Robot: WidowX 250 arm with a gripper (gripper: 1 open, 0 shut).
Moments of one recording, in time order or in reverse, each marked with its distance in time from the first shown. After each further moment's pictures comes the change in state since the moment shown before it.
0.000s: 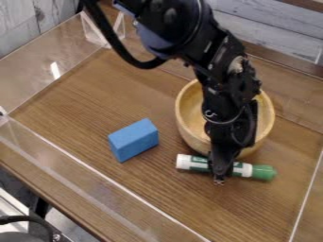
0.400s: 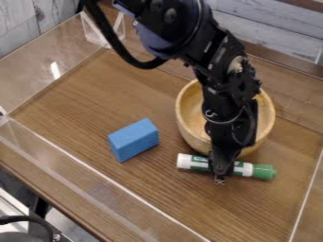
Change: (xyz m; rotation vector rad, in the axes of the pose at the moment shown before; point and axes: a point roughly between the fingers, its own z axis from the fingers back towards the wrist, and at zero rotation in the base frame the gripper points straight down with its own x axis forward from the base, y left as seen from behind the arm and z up) arm 0.001 0.001 0.000 0.004 -0.007 0.004
